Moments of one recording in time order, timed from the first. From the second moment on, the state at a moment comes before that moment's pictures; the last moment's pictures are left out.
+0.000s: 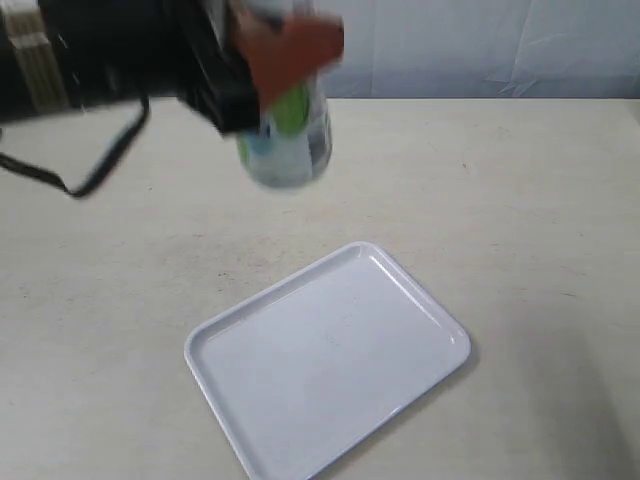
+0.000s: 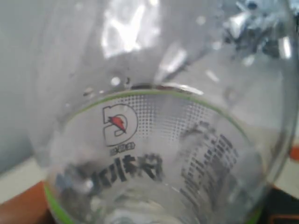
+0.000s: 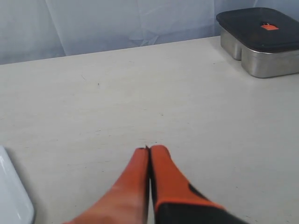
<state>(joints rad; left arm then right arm) -0.49 1.33 -0.88 1.22 -0.65 -1.15 0.05 0.01 0.00 0.04 0.38 0.02</state>
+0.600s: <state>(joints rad) -0.50 1.26 -0.93 1.32 -0.58 -1.23 0.05 0.01 0.00 0.04 0.38 0.02</state>
